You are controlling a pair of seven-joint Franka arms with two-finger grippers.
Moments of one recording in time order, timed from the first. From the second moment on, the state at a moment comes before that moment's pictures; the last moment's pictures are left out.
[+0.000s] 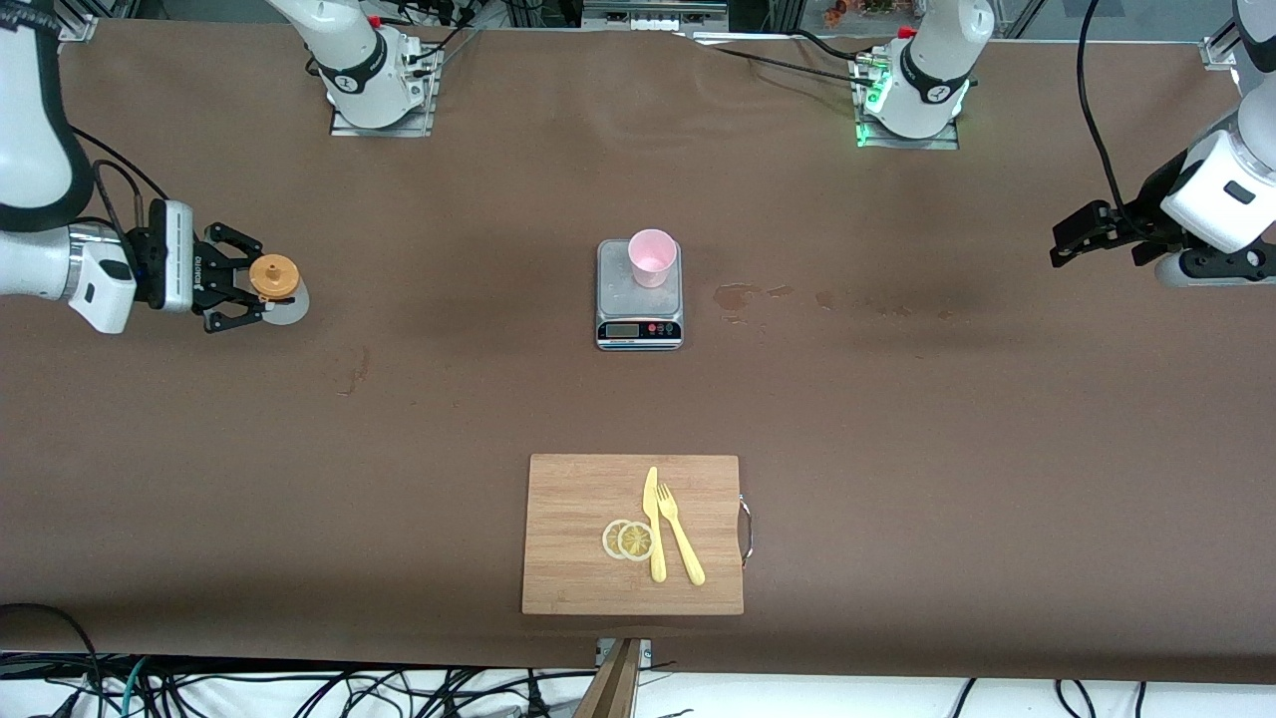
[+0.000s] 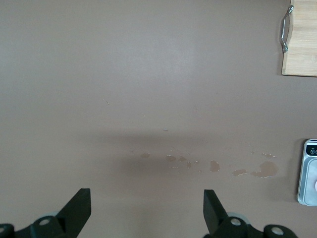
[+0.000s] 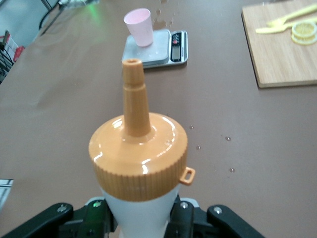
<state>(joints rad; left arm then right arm) 0.00 -0.04 -0.02 -1.74 -0.02 1.66 -0.08 -0.05 0.18 -0.17 -1.97 0.65 1.69 -2.06</state>
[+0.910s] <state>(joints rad) 0.00 -0.04 -0.02 -1.74 -0.02 1.64 -0.08 -0.15 0.53 -0.22 -1.98 0.95 1.70 -2.52</state>
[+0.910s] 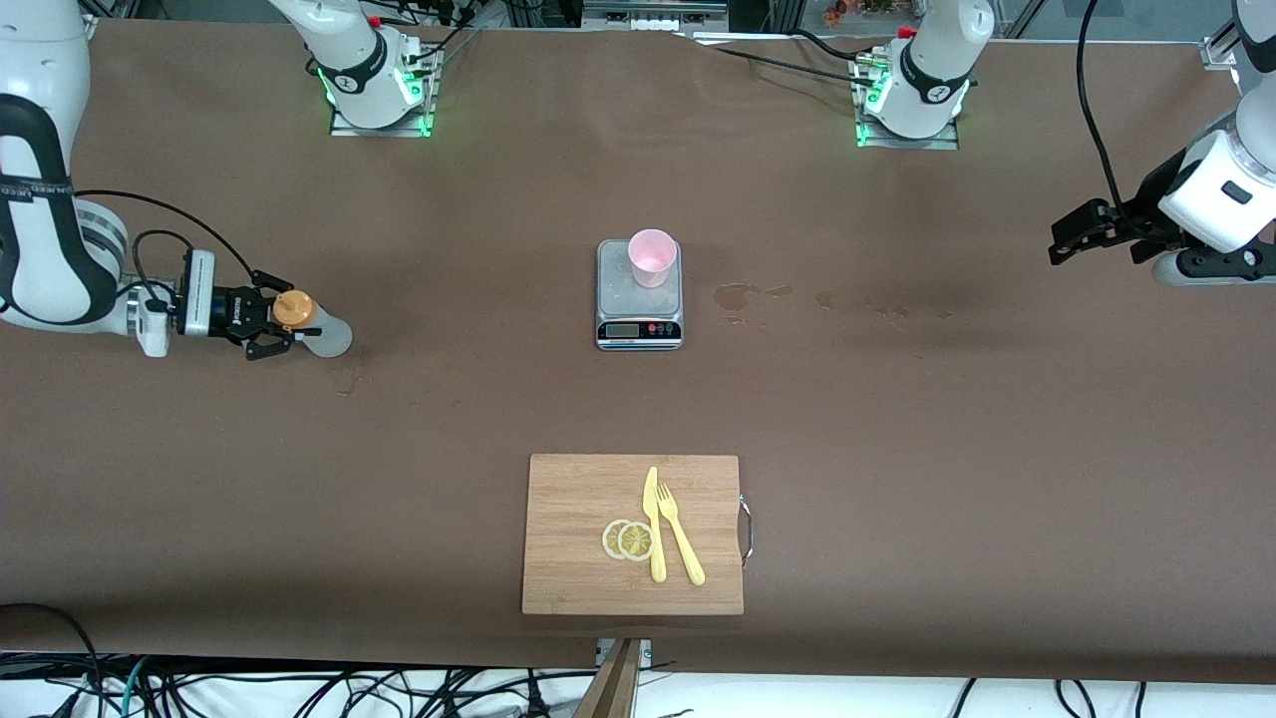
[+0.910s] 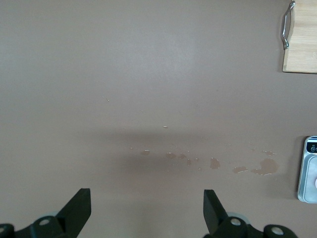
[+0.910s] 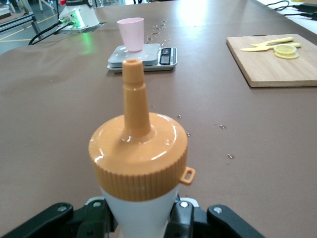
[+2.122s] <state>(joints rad) 0.00 -0.04 -0.02 -1.74 -0.02 1.64 -0.08 -0.19 0.59 -0.22 -1.96 1.05 1.65 -2.52</state>
